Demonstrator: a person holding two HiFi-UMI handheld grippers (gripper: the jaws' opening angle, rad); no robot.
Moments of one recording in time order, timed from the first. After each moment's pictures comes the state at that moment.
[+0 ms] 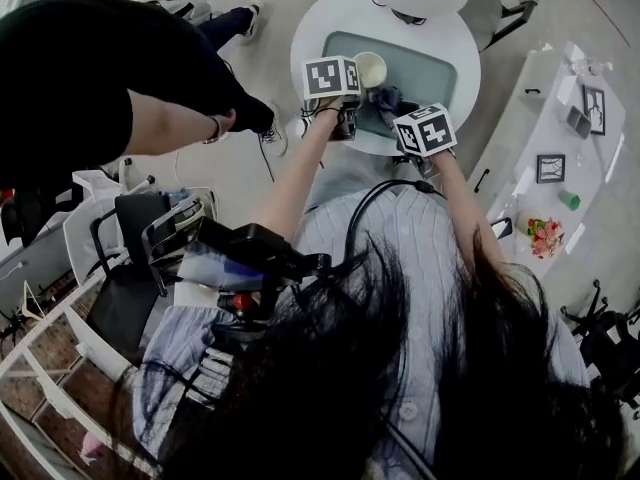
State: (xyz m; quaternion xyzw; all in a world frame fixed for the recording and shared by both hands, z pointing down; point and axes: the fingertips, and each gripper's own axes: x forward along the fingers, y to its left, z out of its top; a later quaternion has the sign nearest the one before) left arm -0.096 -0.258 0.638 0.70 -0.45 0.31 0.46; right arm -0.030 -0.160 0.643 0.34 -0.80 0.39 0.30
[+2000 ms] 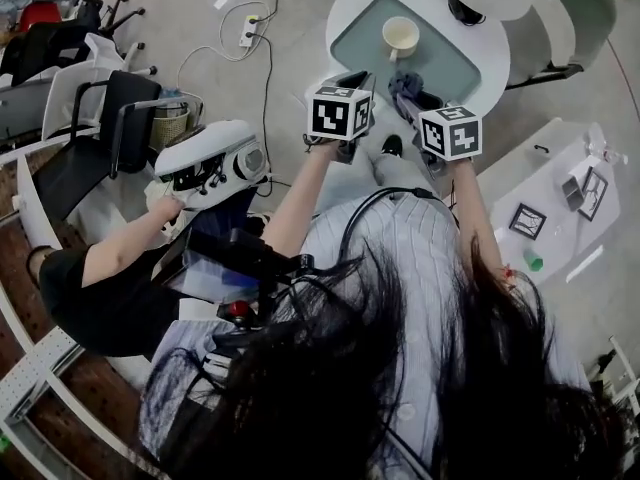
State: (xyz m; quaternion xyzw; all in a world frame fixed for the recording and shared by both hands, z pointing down) left arm -0.095 -0.120 0.562 0.71 -0.56 0.20 0.37; right arm -0.021 -0.110 0.576 0.22 -0.88 0.32 0.27
